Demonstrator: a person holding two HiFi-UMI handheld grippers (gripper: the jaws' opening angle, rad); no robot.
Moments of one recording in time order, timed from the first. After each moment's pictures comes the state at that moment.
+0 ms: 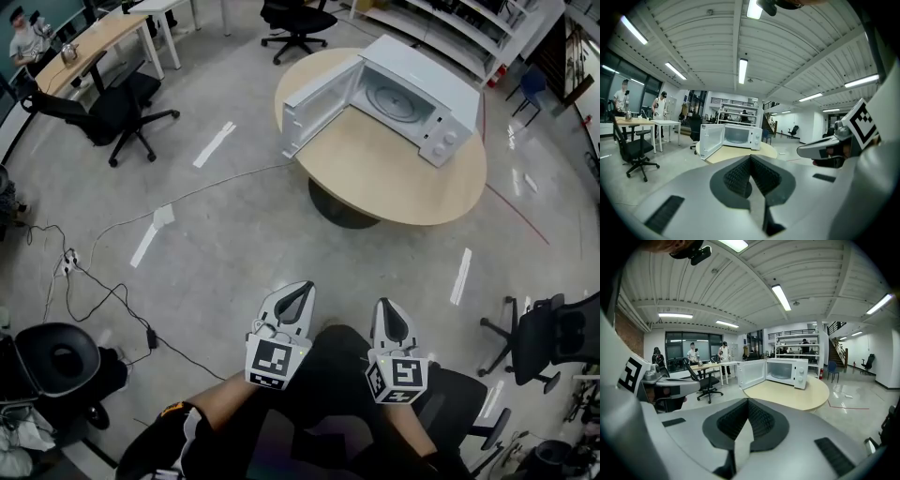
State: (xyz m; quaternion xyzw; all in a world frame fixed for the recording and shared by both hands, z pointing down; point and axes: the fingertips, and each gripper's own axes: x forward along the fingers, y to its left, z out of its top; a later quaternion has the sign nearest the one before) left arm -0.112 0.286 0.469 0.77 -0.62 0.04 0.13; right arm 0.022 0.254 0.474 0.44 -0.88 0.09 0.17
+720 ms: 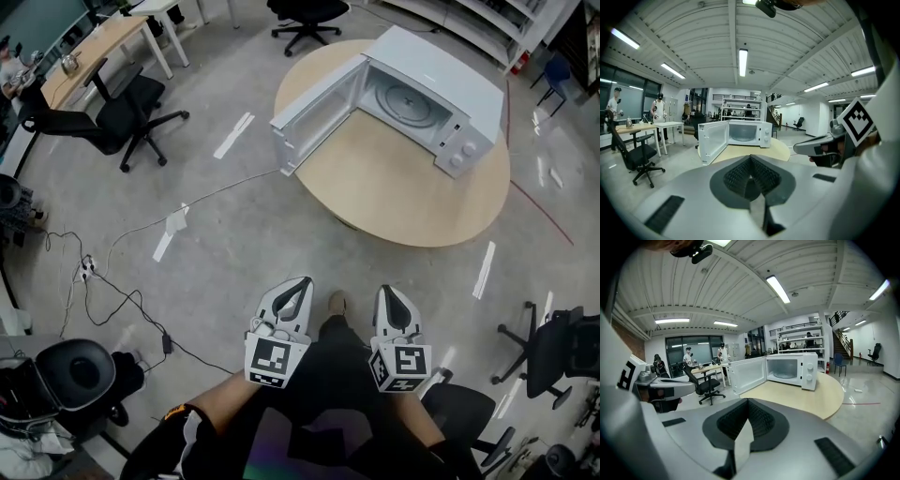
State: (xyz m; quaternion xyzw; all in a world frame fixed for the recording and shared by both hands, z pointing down) left arm -0.138 0.159 0.479 0.75 -0.64 0.09 0.13; right arm -0.008 0.108 0.495 0.41 -0.89 0.13 0.16
